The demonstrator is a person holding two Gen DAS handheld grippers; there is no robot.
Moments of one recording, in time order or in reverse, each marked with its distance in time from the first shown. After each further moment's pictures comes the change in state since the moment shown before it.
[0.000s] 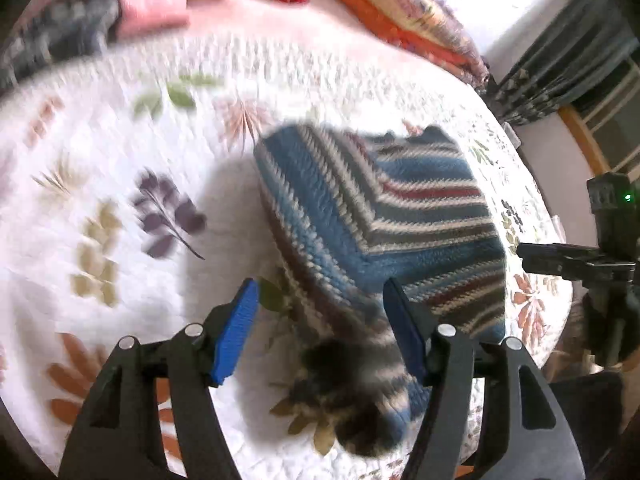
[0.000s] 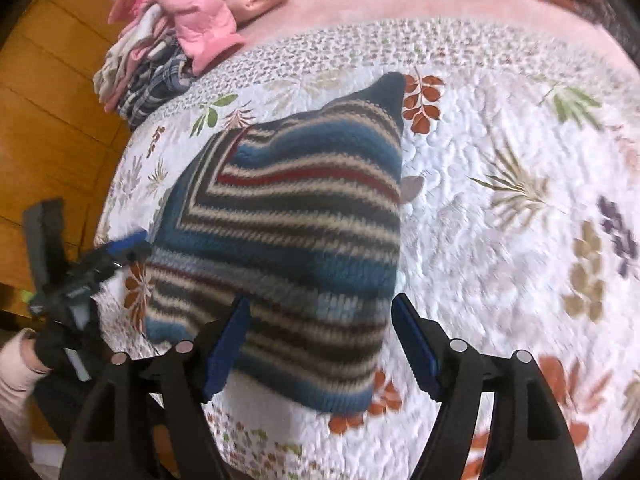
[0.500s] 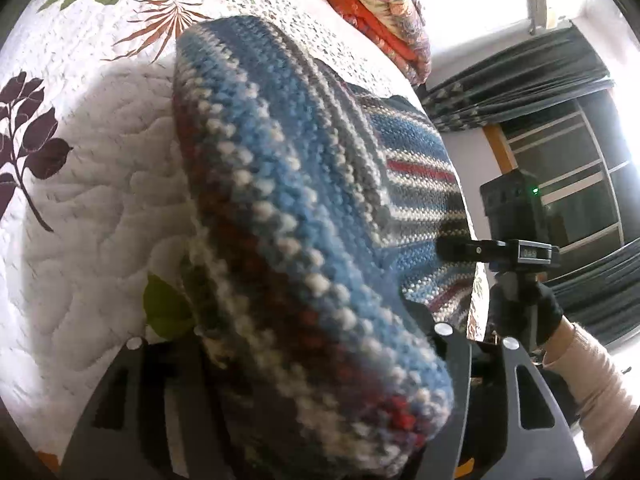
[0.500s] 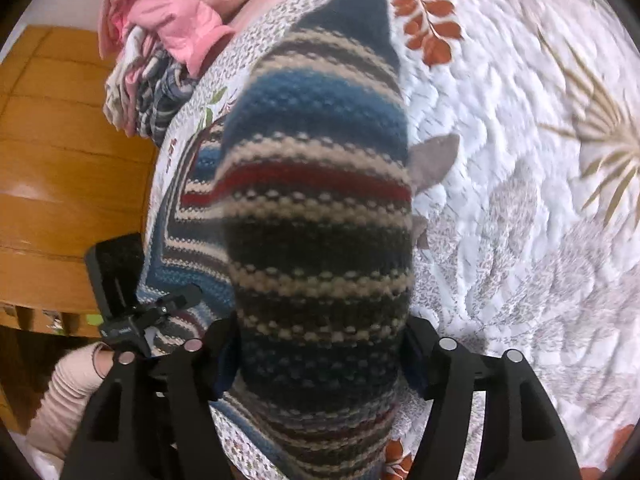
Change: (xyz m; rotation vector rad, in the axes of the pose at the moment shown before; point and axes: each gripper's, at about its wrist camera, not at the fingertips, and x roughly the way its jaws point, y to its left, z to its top) left arm 0.111 0.046 -0.033 -0.141 0.097 -0.434; right arm 0.099 -0.067 0.028 0.152 0.098 0.328
